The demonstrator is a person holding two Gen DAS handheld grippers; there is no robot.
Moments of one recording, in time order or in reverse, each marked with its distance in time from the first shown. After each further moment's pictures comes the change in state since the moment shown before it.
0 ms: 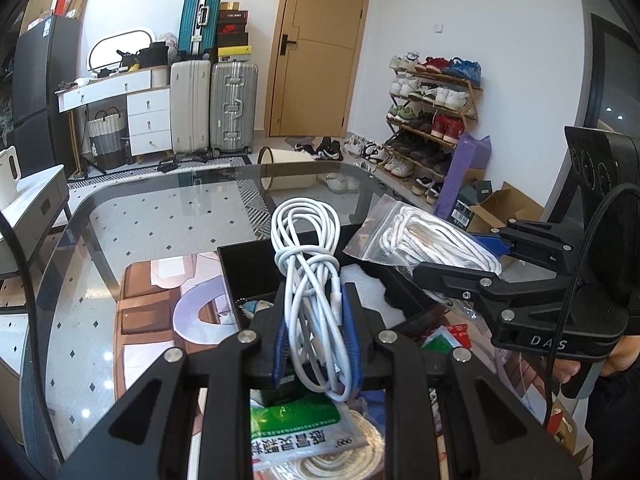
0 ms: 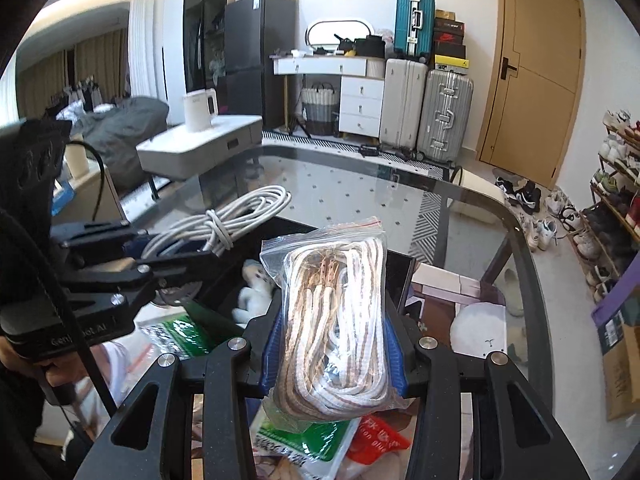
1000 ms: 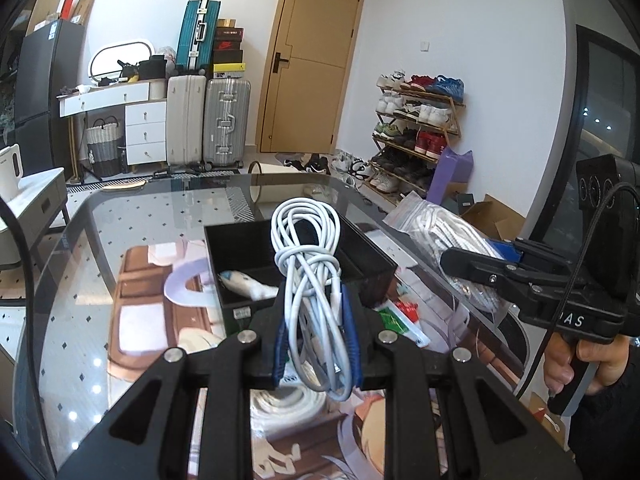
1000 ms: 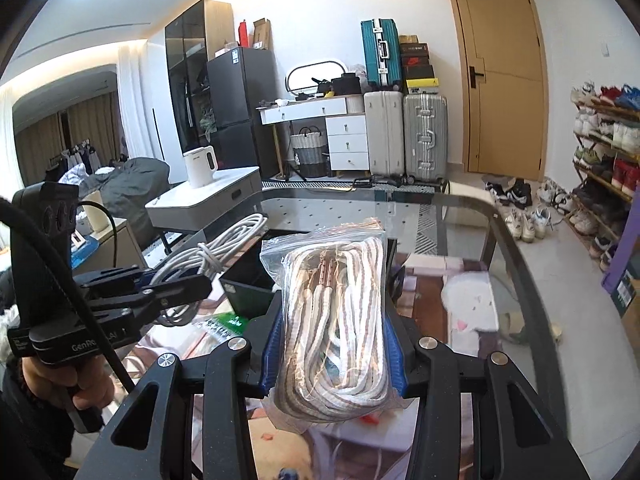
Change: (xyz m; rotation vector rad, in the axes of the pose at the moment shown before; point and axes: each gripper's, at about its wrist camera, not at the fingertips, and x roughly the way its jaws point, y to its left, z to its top) left arm -0.056 -0.024 -0.032 -0.007 -0.082 -0.037; right arm -0.091 -0.002 -0.054 0.154 -0.183 0.030
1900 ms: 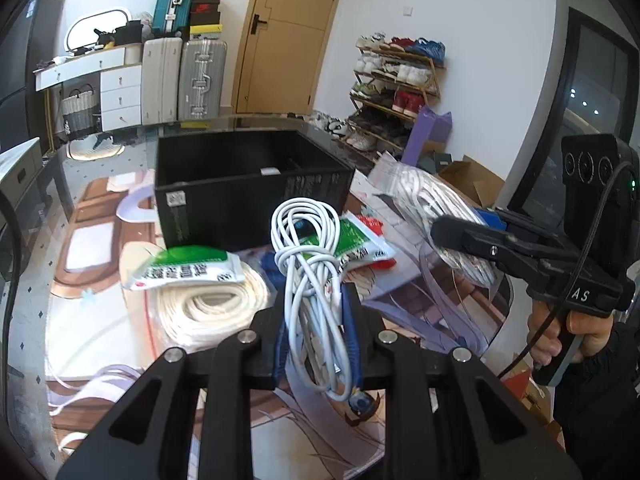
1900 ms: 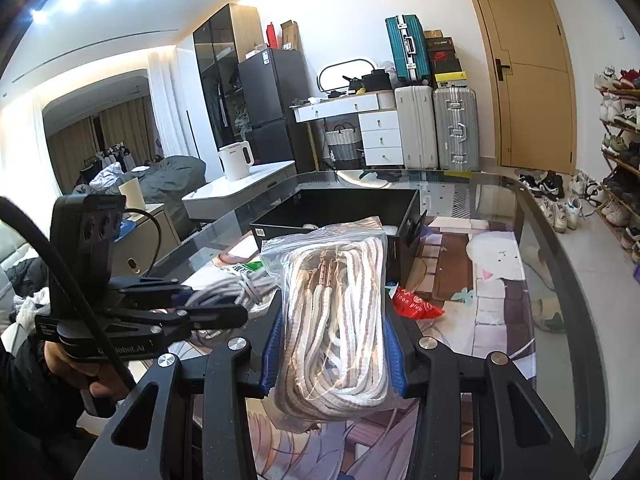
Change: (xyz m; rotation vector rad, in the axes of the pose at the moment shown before) left arm 0.008 -0.030 -0.061 -0.004 0.133 -0.087; right arm -0.007 -0.014 -0.065 0.006 -0.003 0.146
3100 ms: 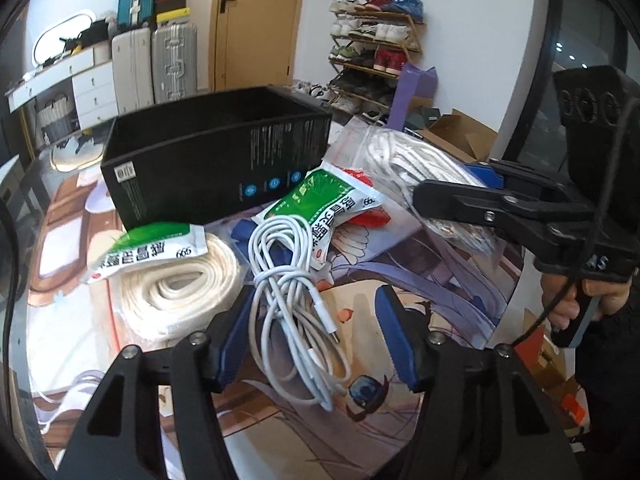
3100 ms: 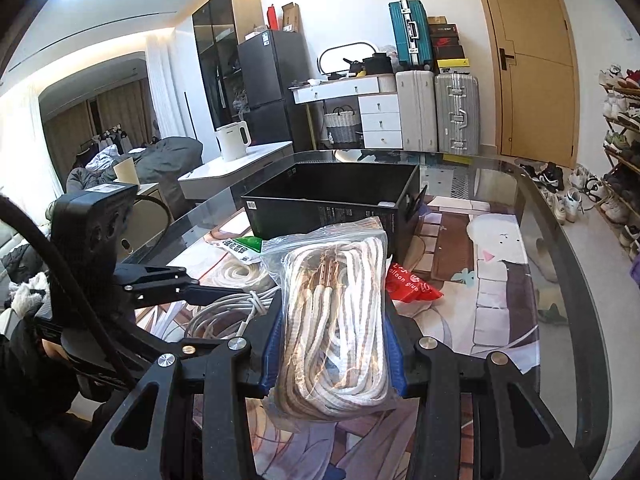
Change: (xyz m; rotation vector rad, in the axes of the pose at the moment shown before) left arm 0.040 -0.017 -0.005 0.105 0.142 -0.013; right arm 0.013 -0.005 -0.010 -0.013 0.067 -0.003
